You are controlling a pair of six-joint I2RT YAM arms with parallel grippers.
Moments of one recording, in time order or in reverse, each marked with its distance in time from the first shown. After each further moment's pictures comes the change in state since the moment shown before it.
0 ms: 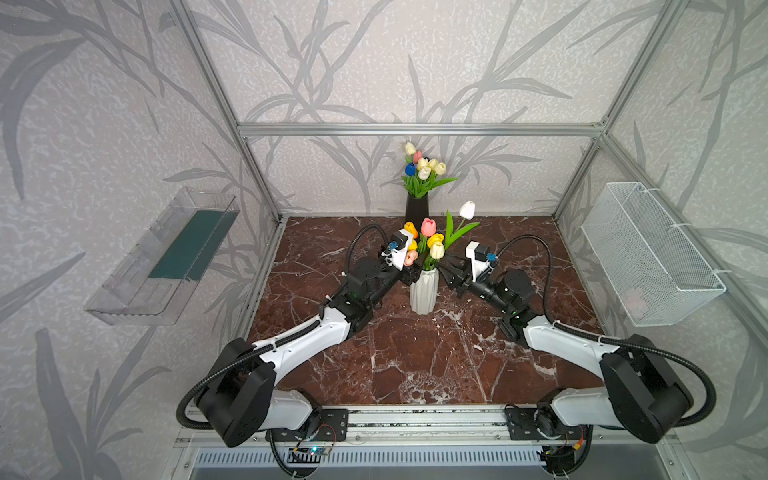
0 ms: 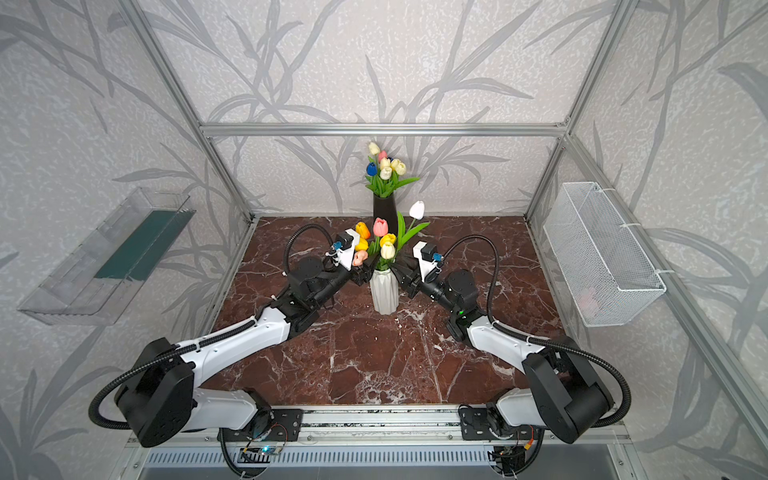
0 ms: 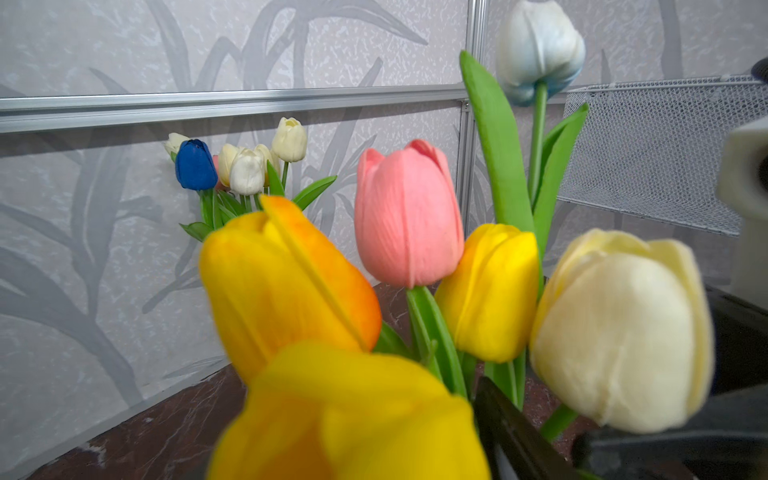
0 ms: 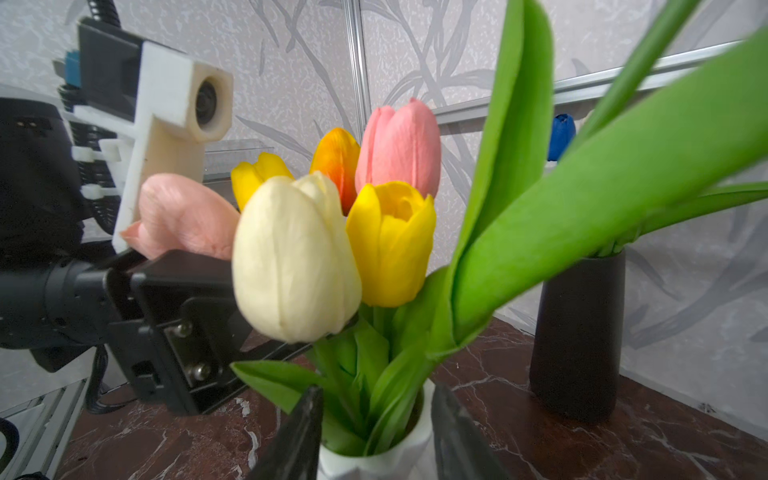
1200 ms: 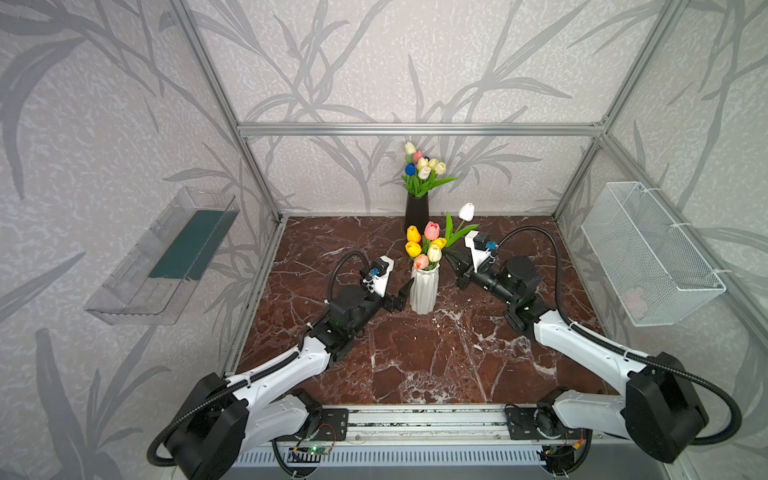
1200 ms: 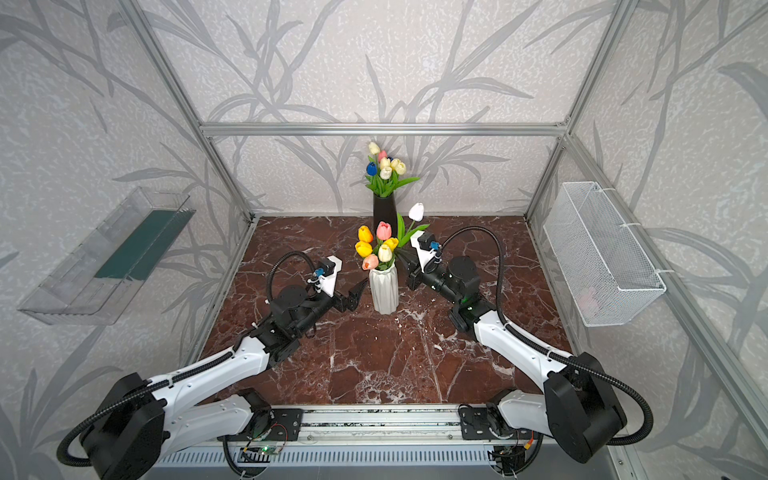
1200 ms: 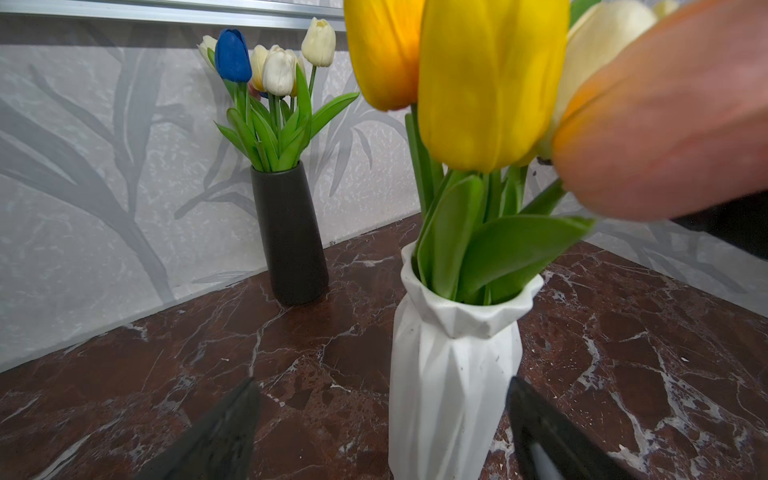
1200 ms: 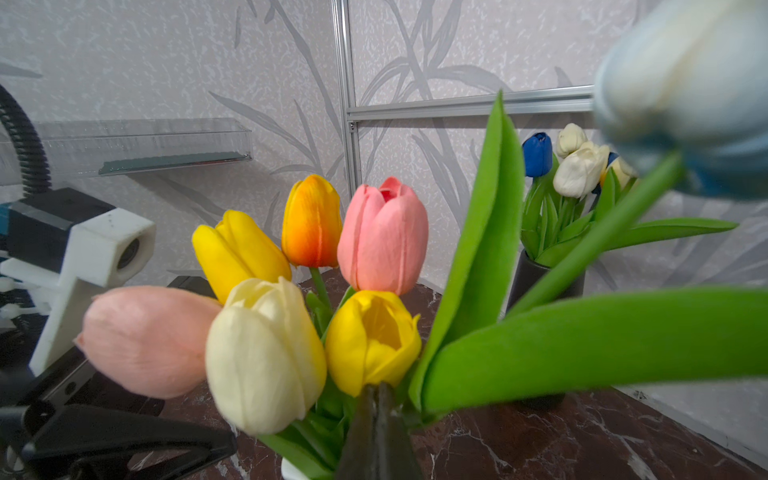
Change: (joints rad) left arm 0.000 -0.222 -0.282 -0.038 -0.049 -0.053; right arm 0.000 -0.080 0.135 -0.304 0.021 -0.091
